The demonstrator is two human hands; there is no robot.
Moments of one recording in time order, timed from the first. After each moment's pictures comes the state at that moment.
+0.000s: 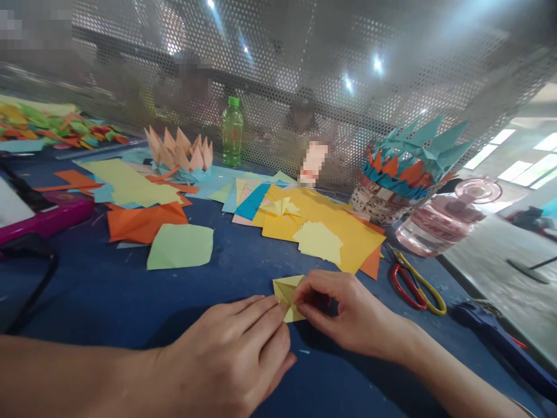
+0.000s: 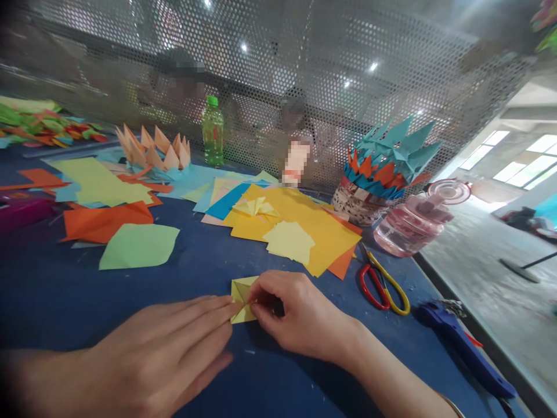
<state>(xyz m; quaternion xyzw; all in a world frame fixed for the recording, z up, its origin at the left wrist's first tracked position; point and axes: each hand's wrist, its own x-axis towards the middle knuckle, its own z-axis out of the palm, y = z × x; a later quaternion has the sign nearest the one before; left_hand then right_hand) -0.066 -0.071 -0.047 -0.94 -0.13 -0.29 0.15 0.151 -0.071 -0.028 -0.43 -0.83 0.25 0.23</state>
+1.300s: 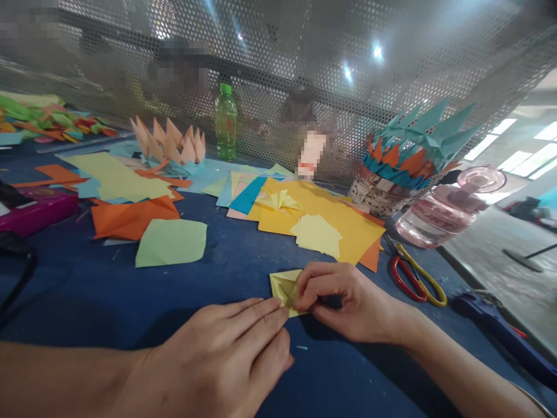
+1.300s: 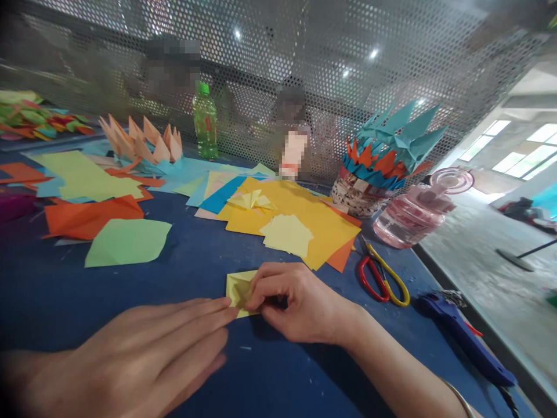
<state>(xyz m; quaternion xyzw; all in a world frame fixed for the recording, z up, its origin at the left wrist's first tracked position) -0.070 -0.072 -0.048 -0.93 -0.12 -0.32 0.11 0.164 -0.064 -0.032 -0.35 -0.86 0.28 0.25</state>
